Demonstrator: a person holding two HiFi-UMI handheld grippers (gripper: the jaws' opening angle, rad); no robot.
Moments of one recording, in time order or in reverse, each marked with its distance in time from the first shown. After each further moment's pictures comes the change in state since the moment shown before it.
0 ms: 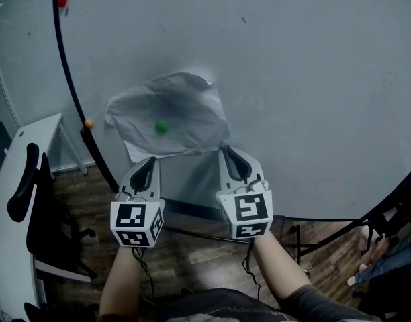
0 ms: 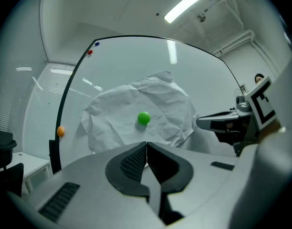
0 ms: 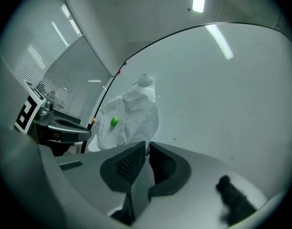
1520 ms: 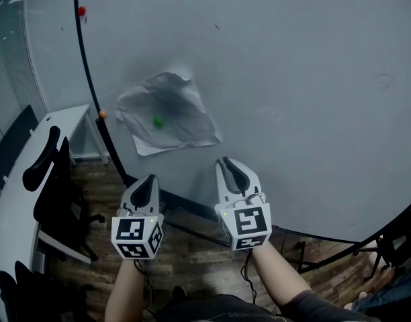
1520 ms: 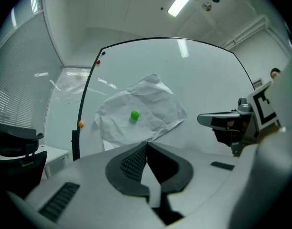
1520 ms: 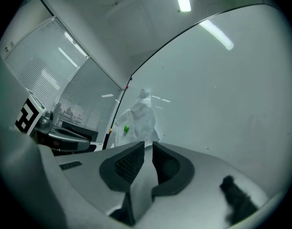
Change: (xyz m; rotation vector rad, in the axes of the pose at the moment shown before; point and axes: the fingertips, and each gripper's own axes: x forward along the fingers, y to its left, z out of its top) left arm -0.057 -0.056 -0.009 -0.046 0.062 0.201; right arm -0.051 -0.014 -0.003 0.085 -0.105 0.213
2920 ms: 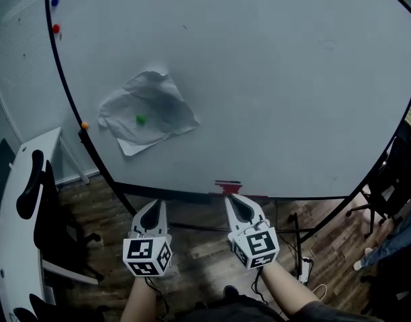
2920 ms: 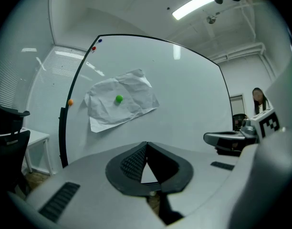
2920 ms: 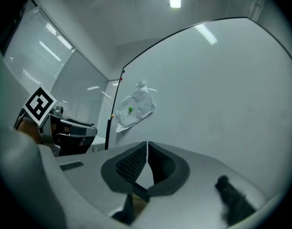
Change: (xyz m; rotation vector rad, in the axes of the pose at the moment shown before) left arm -0.068 -0.040 -0.051 -0.081 0.082 -0.247; right arm -0.133 0.042 -0.076 0.103 0.143 -0.169
